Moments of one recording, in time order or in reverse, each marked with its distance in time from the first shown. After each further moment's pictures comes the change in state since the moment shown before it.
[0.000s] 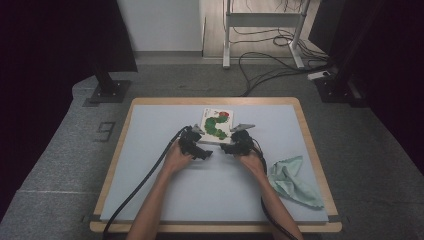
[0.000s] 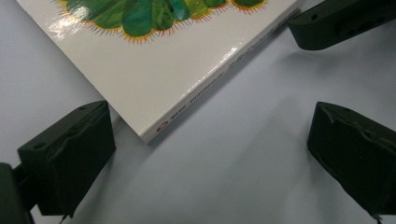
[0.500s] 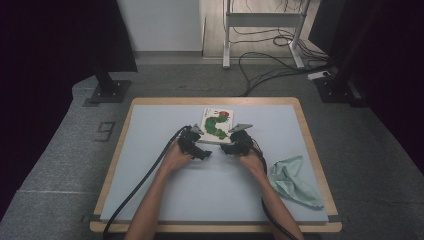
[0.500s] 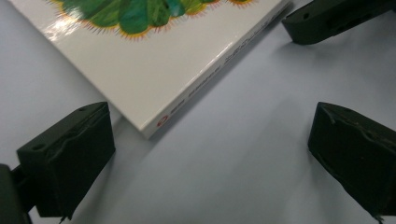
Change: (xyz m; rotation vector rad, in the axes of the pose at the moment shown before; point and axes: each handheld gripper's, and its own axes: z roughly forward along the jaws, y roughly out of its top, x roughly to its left) left arm 0.003 0.000 0.002 -0.007 -0.006 0.035; right arm 0.001 0.002 0.002 0.022 -0.032 -0.059
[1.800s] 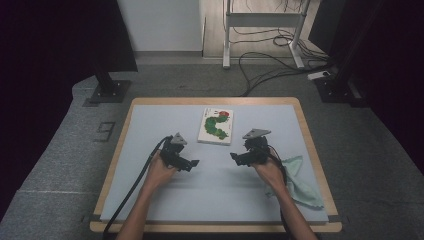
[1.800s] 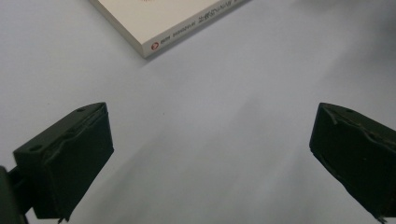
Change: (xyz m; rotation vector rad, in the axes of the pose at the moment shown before) left arm -0.024 -0.042 -0.066 -0.059 0.033 -0.092; right arm 0.008 -0.012 -0.079 -0.012 -0.002 -0.030
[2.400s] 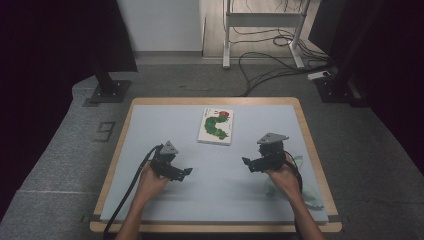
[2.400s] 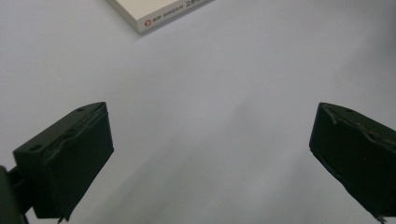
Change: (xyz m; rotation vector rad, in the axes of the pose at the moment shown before) left arm -0.022 -0.024 -0.034 -0.046 0.020 -0.012; right arm -0.004 -0.014 -0.054 -0.040 -0.025 -0.020
